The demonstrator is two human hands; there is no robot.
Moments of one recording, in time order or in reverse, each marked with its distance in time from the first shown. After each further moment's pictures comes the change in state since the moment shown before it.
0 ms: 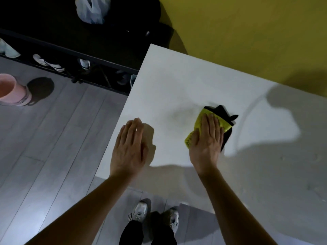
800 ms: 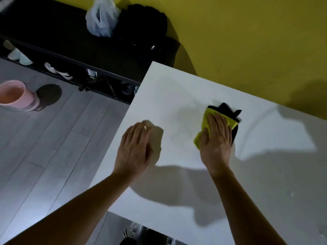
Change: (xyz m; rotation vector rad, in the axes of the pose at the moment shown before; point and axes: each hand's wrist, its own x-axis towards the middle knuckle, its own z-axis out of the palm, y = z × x) left_hand 0.065 0.018 0.000 0.022 -0.010 0.017; right_hand 0.088 0.033 0.001 0.039 -0.022 -0.075
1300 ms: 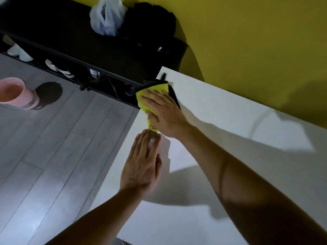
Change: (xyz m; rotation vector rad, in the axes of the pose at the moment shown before) left_hand 0.015 0.000 0.012 -0.007 -0.007 -0.033; right_hand 0.110 -0.136 0.093 -0.004 -0.396 -0.772
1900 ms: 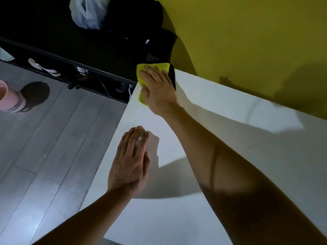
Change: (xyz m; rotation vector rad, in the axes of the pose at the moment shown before) left_hand 0.003 -0.003 0.002 -0.015 -0.010 0.024; right_hand 0.039 0.036 -0.004 -0.006 0.108 0.270
